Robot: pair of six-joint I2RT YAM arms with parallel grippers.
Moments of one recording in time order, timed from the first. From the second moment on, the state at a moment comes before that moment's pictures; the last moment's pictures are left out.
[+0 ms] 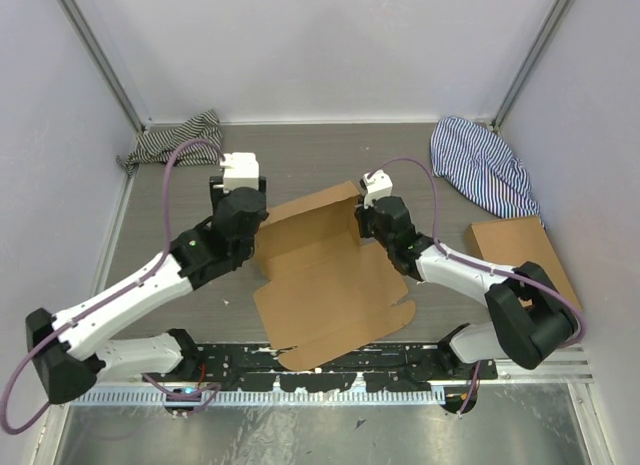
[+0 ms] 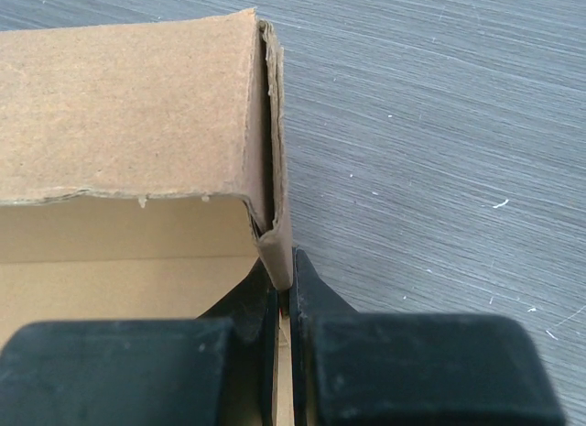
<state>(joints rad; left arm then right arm) -0.92 1.08 1.02 -0.33 -0.99 -0.21 0.58 1.37 0.65 0.32 0.18 0.13</state>
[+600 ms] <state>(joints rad) -0.88 1.50 1.15 -0.29 -0.82 -0.27 0.59 1.38 0.65 0.30 0.16 0.15</state>
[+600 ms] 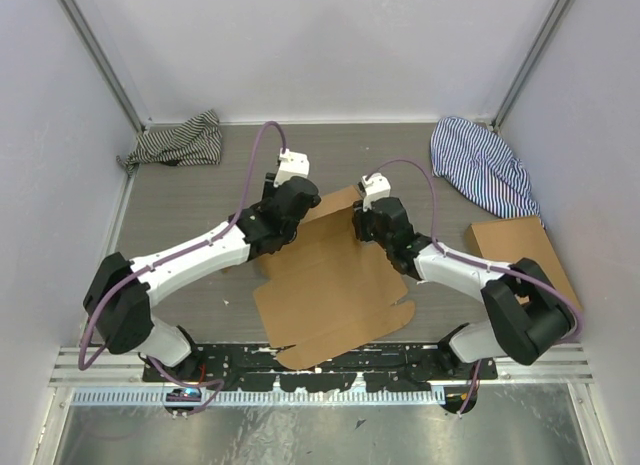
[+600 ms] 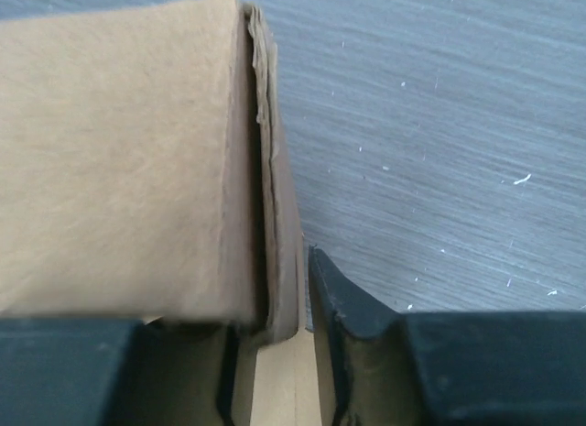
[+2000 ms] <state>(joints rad) -0.83 1.35 1.14 -0.35 -0.86 -0.27 0.59 1.39 0.62 0.34 0.26 0.26</state>
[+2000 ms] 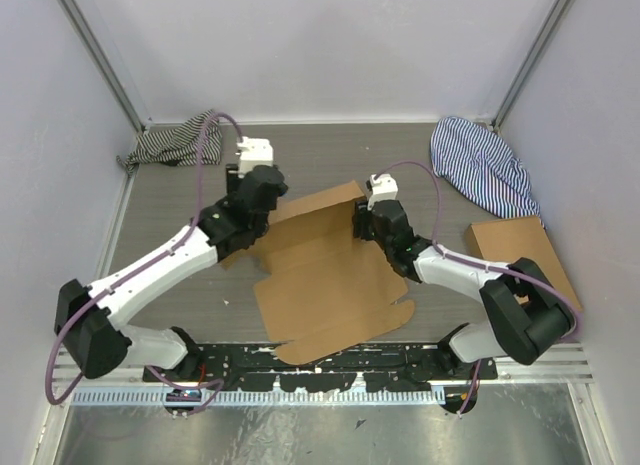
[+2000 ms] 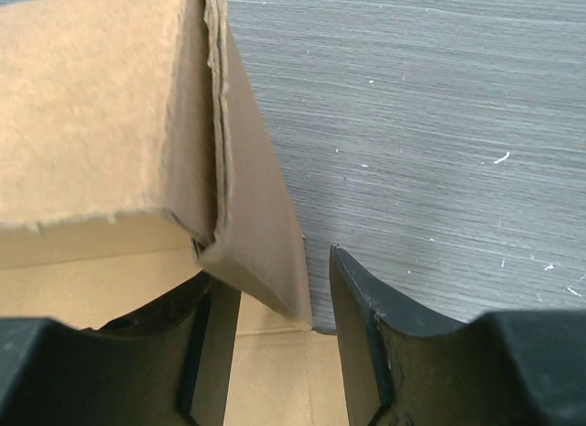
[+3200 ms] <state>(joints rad) -0.06 1.30 0.75 0.17 -0.20 -0.55 0.42 1.33 0.70 0.07 0.08 0.20</state>
